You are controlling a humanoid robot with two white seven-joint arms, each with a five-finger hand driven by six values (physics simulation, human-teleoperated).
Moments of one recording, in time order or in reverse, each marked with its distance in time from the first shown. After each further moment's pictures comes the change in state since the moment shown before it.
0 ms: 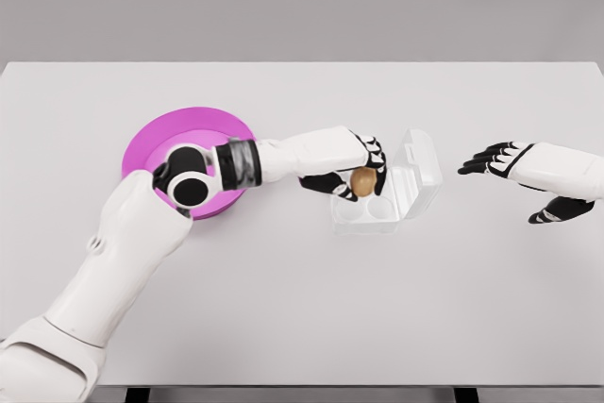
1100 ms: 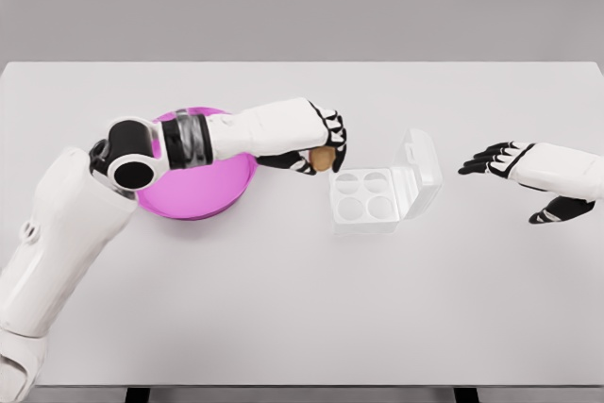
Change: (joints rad) left arm -0.034 0.175 0.004 -0.175 0.011 0.000 0.000; right arm 0.000 -0.001 0.000 0.001 0.000 0.000 0.000
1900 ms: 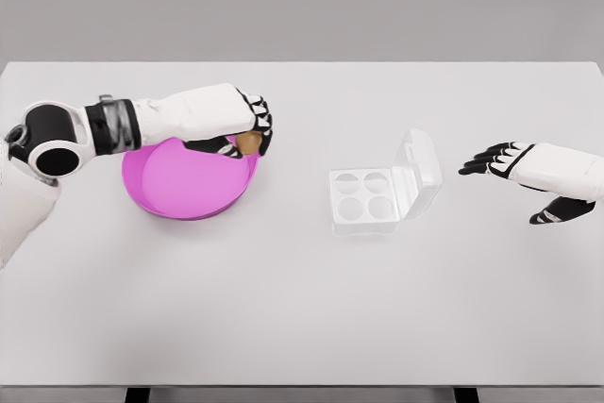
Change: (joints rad) left arm -0.029 0.217 0.010 -0.011 0.017 0.000 0.000; right arm 0.002 -0.002 0.000 0.000 0.000 0.000 0.000
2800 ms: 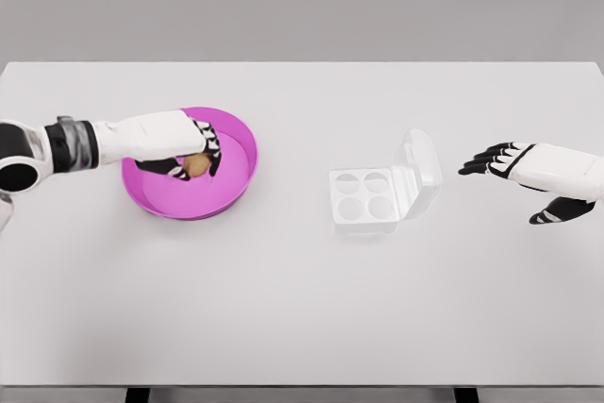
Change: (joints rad) left arm 0.035 0.150 -0.036 0.045 0.002 0.000 0.000; right arm 0.000 0.001 0.000 0.000 0.000 0.000 0.000
